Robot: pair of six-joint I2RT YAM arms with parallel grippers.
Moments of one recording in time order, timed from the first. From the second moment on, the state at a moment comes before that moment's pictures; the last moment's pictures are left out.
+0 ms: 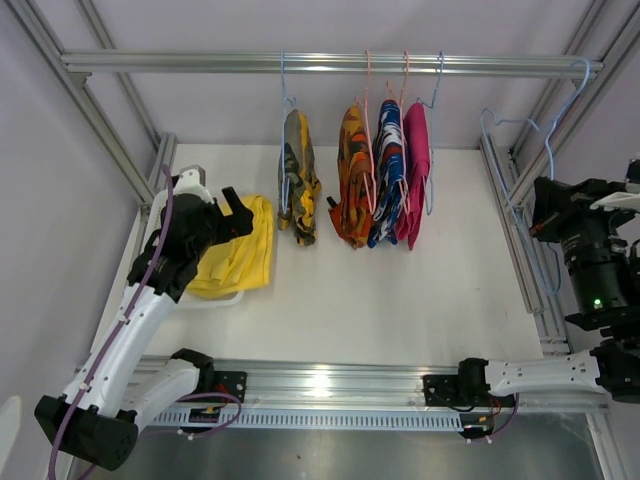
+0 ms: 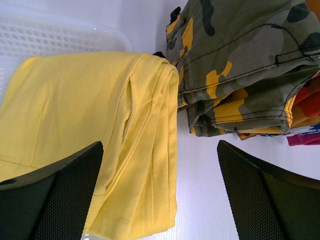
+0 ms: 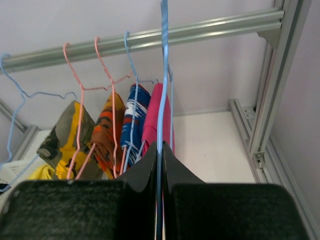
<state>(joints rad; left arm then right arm) -0.29 0.93 0.96 -0.47 -0.14 -0.44 1.47 0.78 1.60 -0.15 1.42 -0.45</state>
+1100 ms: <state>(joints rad) -0.29 0.93 0.96 -0.47 -0.12 -0.43 0.83 0.84 1.27 -0.46 1.06 -0.01</state>
